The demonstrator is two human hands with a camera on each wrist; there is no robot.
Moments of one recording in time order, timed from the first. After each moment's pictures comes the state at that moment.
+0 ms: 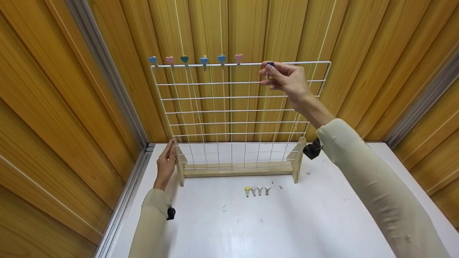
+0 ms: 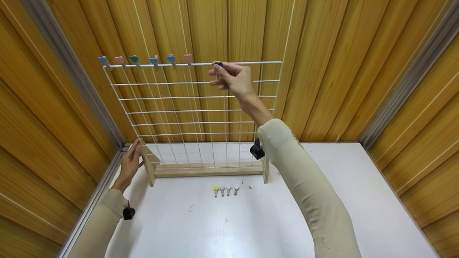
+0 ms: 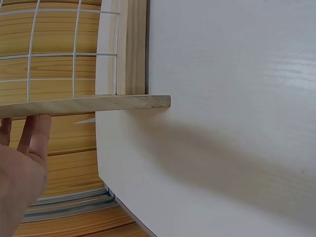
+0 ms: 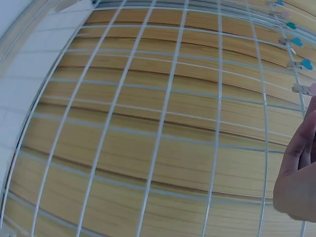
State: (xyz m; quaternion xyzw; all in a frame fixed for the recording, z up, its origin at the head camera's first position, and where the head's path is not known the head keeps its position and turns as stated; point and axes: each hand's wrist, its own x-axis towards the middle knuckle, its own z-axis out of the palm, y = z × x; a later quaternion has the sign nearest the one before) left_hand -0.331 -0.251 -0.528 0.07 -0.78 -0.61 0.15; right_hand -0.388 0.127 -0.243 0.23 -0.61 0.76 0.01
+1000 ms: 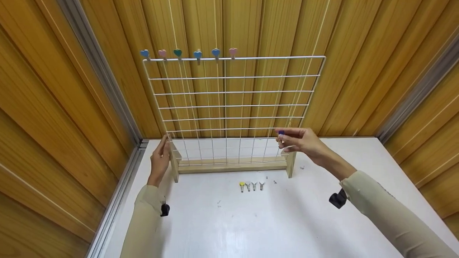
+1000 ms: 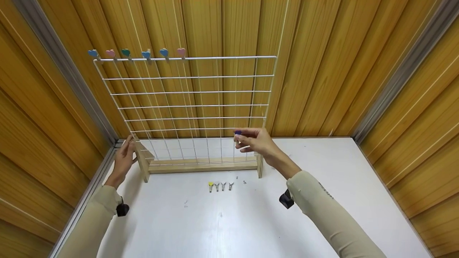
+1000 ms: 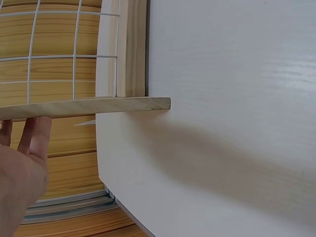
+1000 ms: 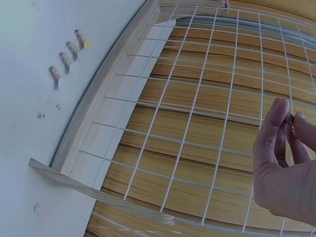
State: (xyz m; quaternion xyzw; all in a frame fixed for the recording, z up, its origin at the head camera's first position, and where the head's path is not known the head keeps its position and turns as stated) left_hand -0.327 -0.250 -0.528 0.06 -0.78 -0.61 0.13; right_hand -0.335 0.220 -0.379 0.17 -0.75 0.62 -0.16
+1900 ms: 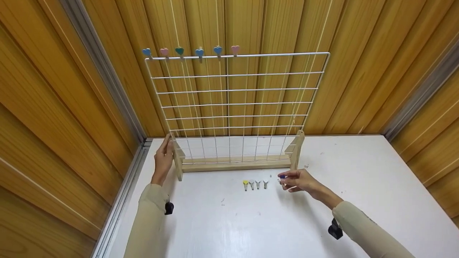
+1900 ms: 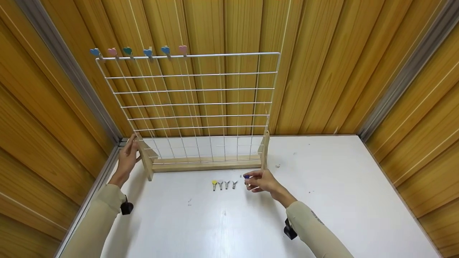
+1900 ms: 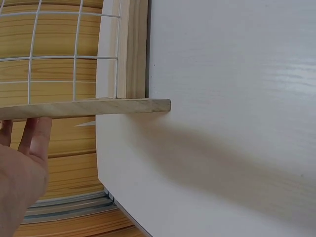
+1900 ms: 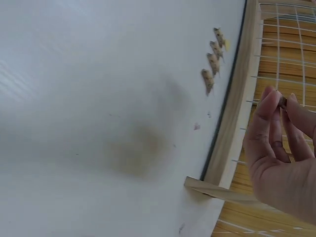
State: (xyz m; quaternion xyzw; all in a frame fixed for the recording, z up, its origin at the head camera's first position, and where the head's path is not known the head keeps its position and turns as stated) left_hand -0.329 -0.250 -0.529 0.07 -0.77 -0.62 0.12; right_hand -0.322 0.244 -0.530 0.12 -0.78 0.57 -0.25
